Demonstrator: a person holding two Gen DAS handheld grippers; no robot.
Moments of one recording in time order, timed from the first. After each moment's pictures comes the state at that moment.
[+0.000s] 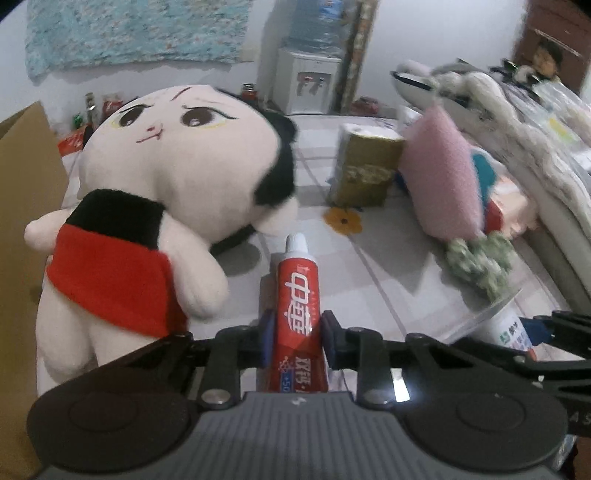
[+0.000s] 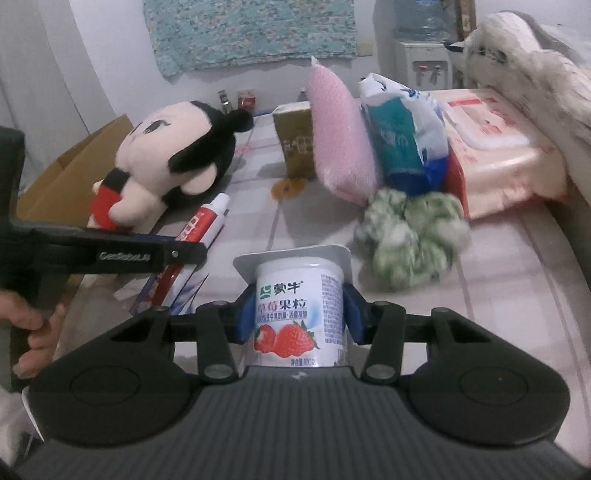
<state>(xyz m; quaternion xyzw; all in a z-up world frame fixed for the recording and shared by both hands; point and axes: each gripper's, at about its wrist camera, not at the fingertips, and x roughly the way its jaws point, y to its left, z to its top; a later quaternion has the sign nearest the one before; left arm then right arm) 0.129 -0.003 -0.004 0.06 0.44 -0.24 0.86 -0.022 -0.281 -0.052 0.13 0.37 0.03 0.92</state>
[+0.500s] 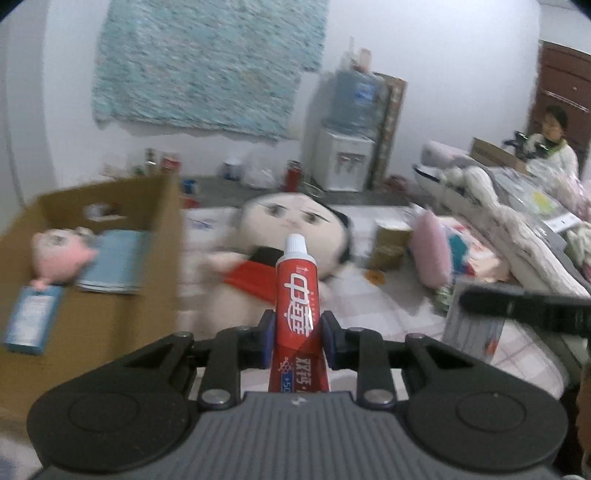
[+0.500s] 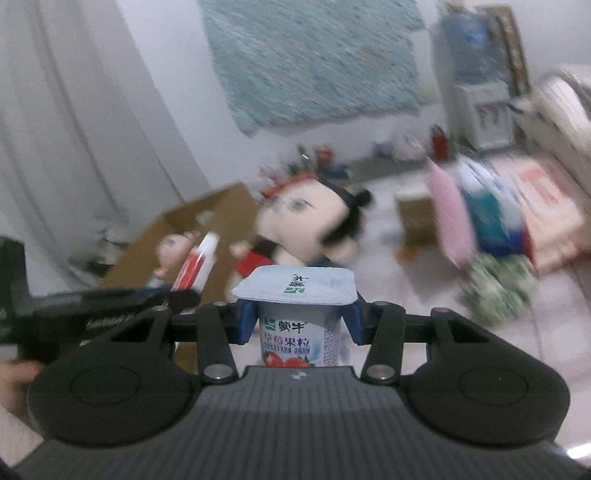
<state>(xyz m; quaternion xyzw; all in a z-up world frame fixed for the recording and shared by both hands) 0.027 0.110 0.108 0.02 0.34 -0.17 0.93 -0.067 -0.243 0.046 0.18 0.27 0.15 0.93</state>
